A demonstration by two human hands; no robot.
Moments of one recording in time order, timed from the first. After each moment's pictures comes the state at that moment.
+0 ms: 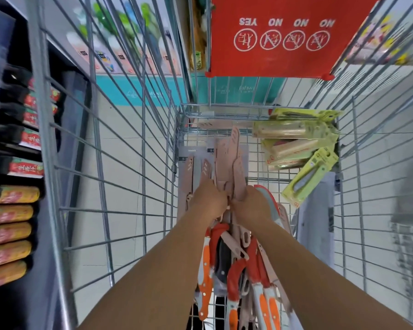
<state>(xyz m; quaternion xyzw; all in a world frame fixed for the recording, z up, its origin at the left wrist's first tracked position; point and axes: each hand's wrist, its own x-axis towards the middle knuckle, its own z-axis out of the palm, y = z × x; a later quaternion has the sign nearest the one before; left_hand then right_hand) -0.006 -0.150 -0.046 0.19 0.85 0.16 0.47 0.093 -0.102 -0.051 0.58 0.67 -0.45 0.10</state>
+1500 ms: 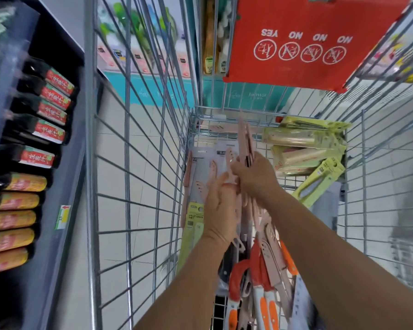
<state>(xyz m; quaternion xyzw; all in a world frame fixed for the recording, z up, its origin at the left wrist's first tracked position) 0.031 -0.167 -0.004 0.06 0.73 0.55 0.40 0.045 -0.061 -0.009 0.54 0.64 -0.55 -0.01</state>
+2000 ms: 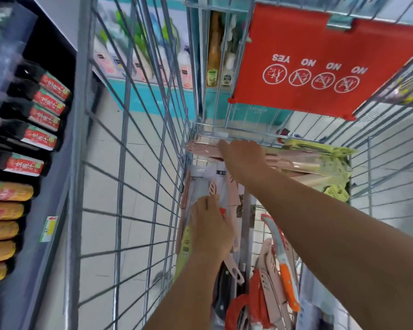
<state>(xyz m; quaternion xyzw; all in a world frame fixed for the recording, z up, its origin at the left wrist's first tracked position) 0.000 -0.162 -0.026 0.23 0.91 0.15 0.31 -0.030 -0.006 -0.007 0.23 0.95 -0.07 0.19</state>
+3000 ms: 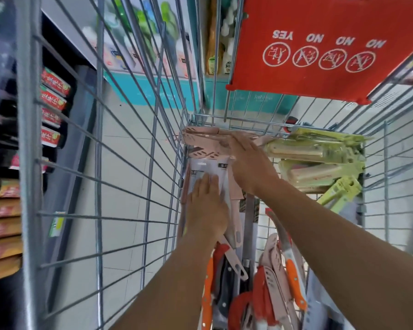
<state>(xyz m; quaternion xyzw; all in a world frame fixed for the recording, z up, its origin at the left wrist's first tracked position) -0.025 -0.148 -0.052 0.32 0.88 0.05 0.34 0.003 -0.009 -0.056 0.30 0.91 -0.26 0.12</state>
